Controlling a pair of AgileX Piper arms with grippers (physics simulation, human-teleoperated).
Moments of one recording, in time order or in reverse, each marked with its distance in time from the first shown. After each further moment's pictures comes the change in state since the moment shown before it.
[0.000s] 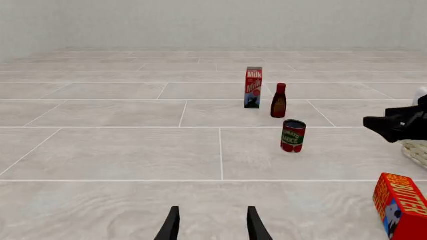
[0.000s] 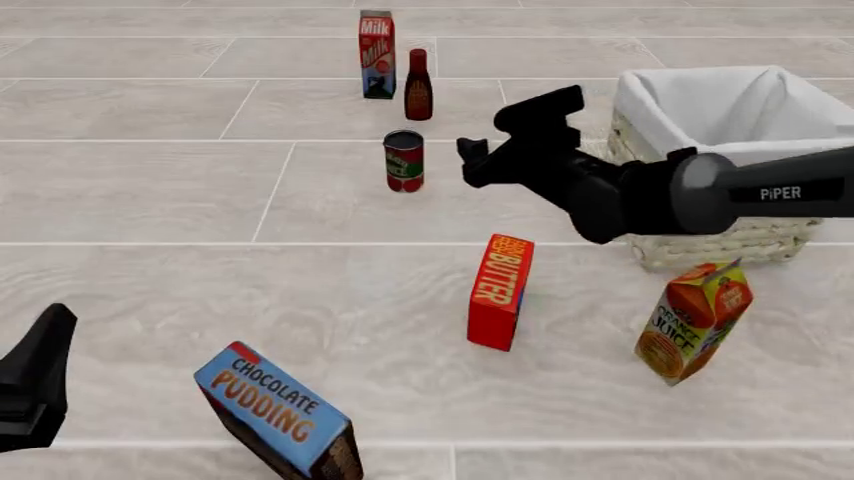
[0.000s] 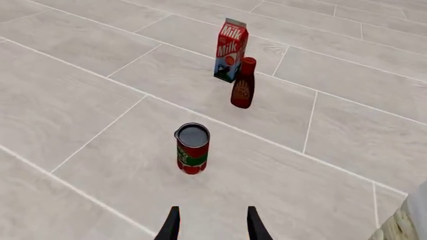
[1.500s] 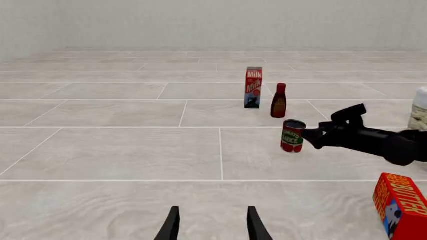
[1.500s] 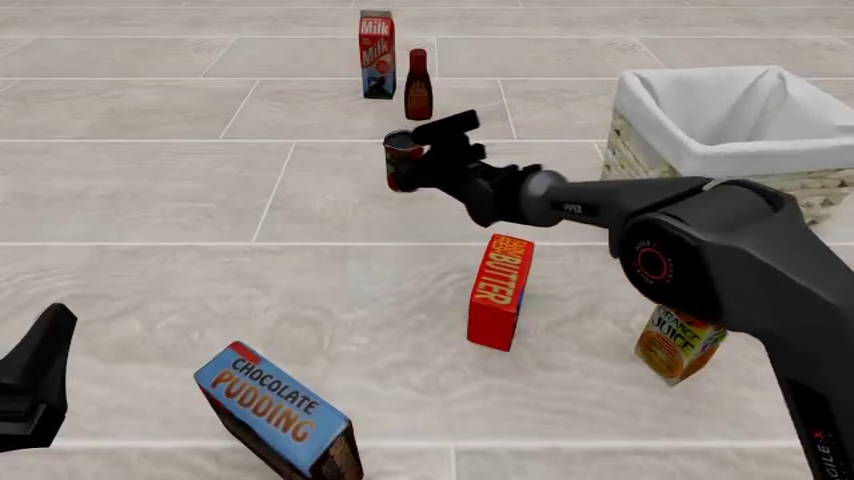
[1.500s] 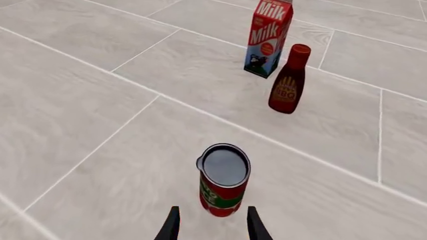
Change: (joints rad) left arm 0.000 0.000 0.000 0.000 0.000; right arm 0.066 0.568 -0.707 0.187 0.044
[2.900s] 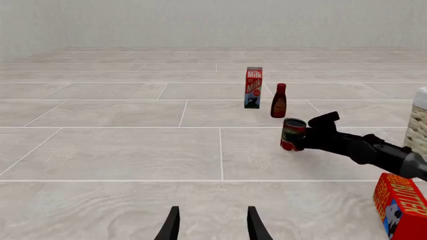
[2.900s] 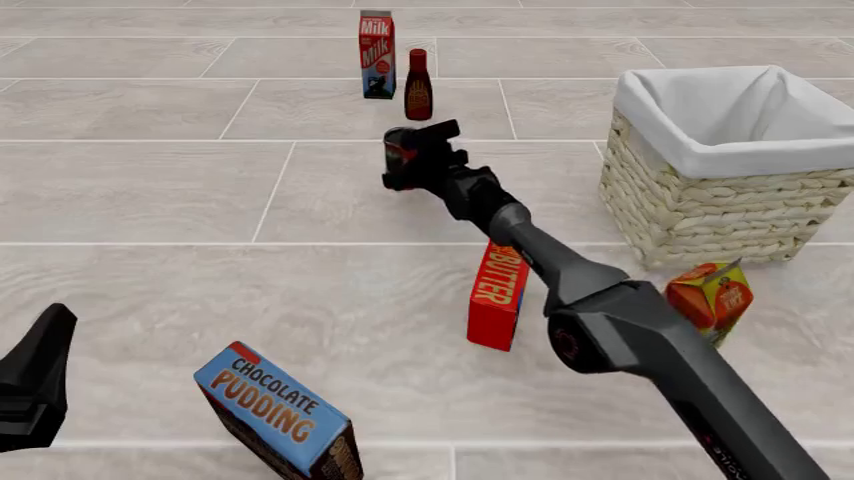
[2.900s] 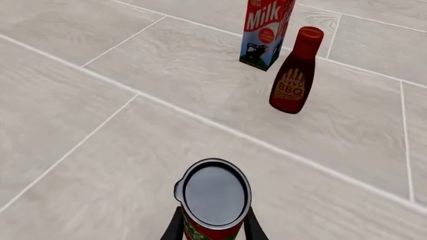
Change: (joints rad) left arm 0.000 0.000 0.000 0.000 0.000; right arm -0.023 0.553 -0.980 0.456 -0.004
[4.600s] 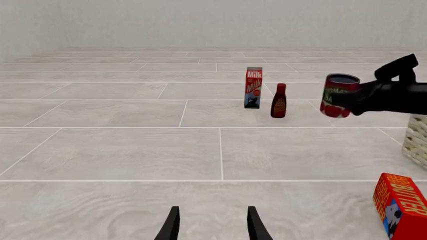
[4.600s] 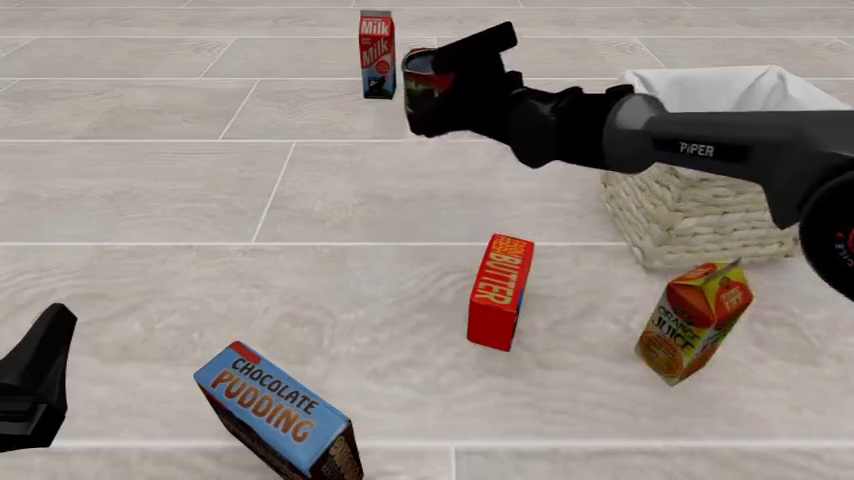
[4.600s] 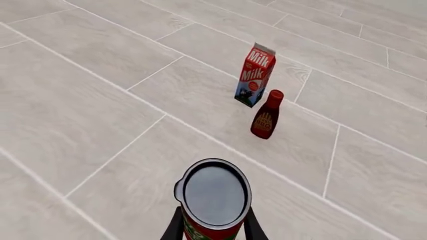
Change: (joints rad) left arm 0.000 0.000 0.000 0.000 0.000; right arm 0.029 -0.971 1.241 -0.327 -0.106
